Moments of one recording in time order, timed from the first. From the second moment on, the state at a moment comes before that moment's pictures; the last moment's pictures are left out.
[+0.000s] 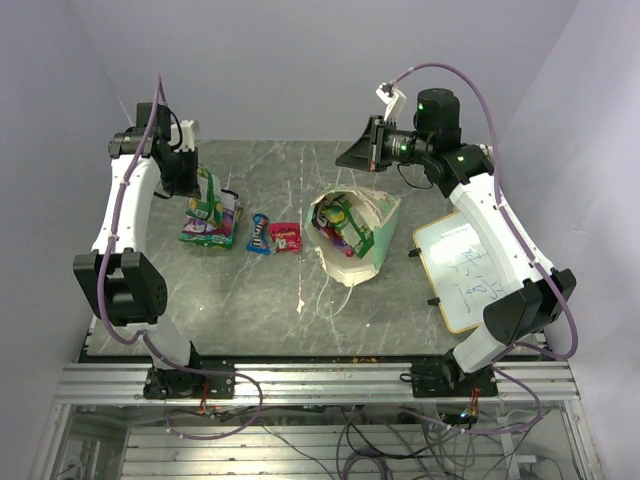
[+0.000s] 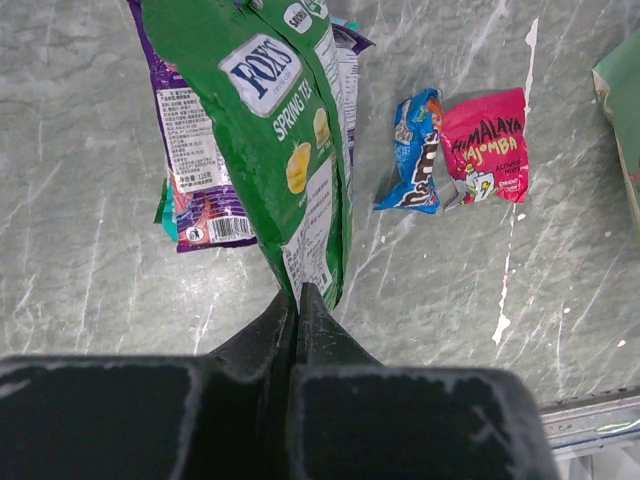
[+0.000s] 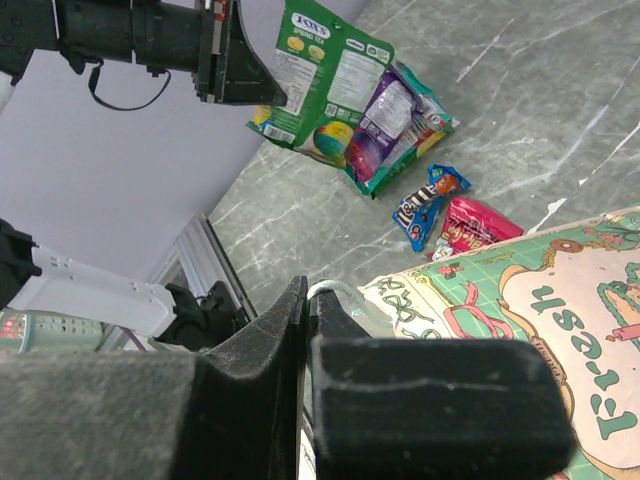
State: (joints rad) left arm 0.04 1.69 1.76 -1.10 0.19 0.02; right arm 0.39 1.60 1.76 -0.52 -0.71 0.41
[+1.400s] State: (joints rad) left arm 0.10 2.02 1.85 -1.11 0.09 0.05; right arm 0.40 1.60 1.77 -0.55 -0.67 0.37
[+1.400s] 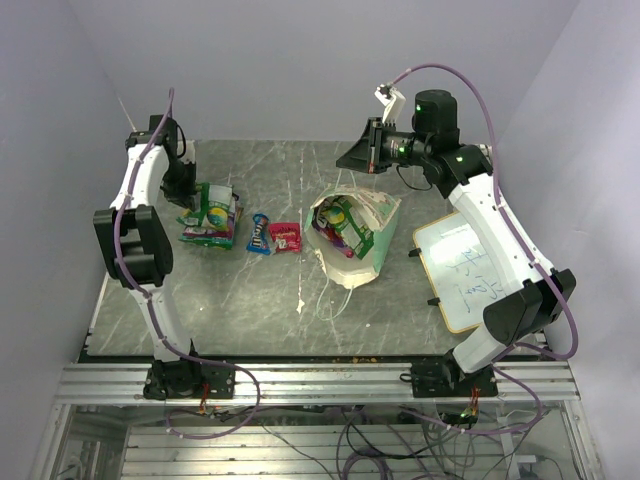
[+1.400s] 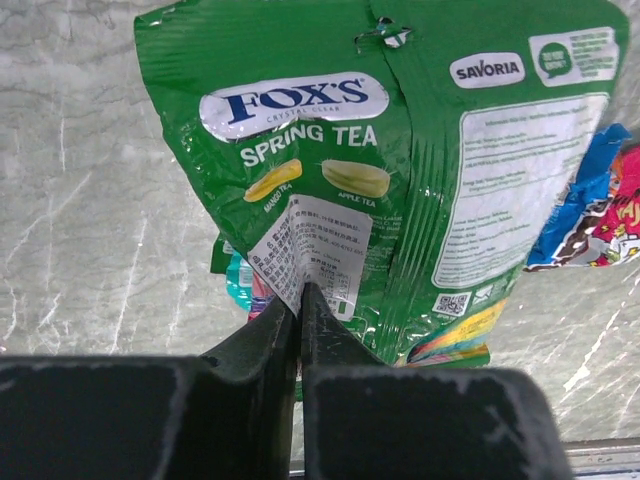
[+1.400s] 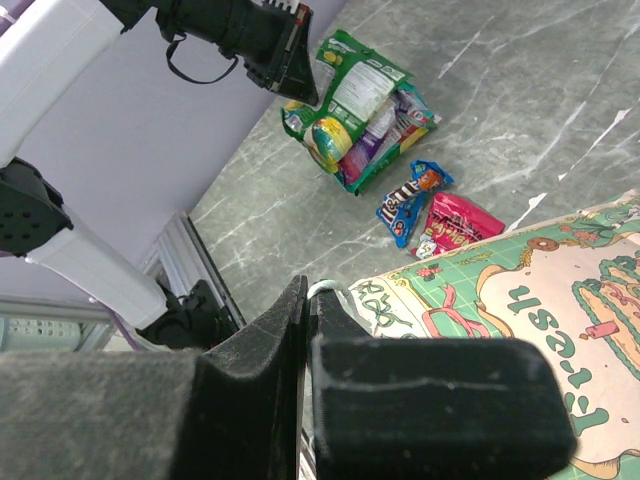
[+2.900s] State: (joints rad) left arm -0.42 1.40 1.43 -0.72 -0.03 -0.49; right arm 0.36 1.64 1.85 -0.58 -0.58 0.37
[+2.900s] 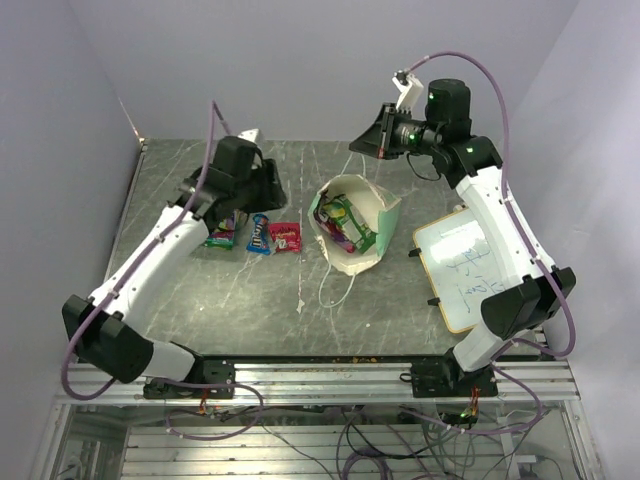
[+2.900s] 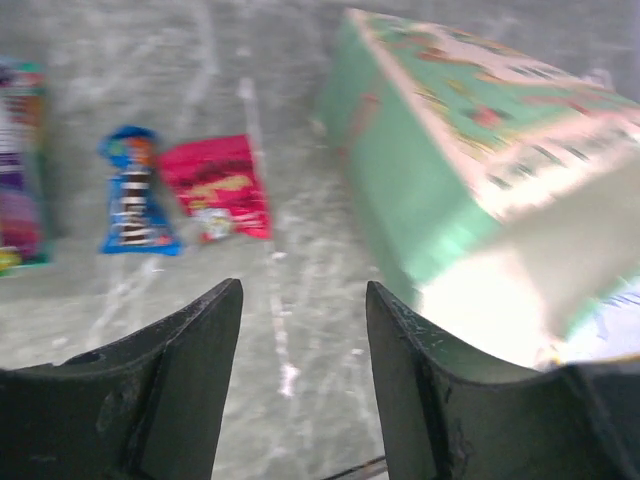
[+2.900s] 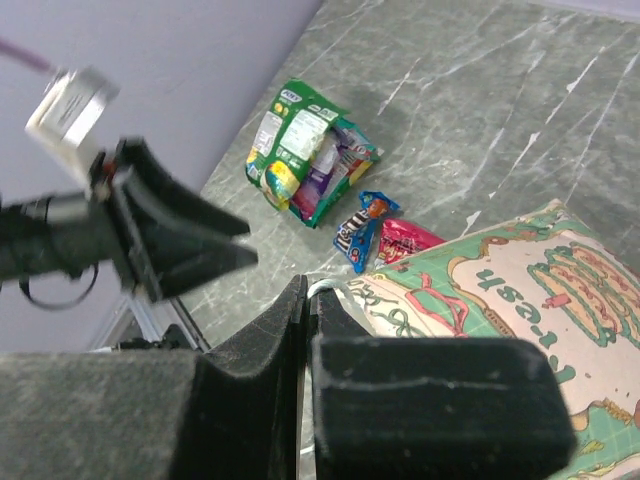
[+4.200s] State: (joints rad) left arm -0.92 1.79 1.37 -0.28 -0.31 -0.55; right arm 0.34 1.60 1.79 -0.50 -0.61 0.48
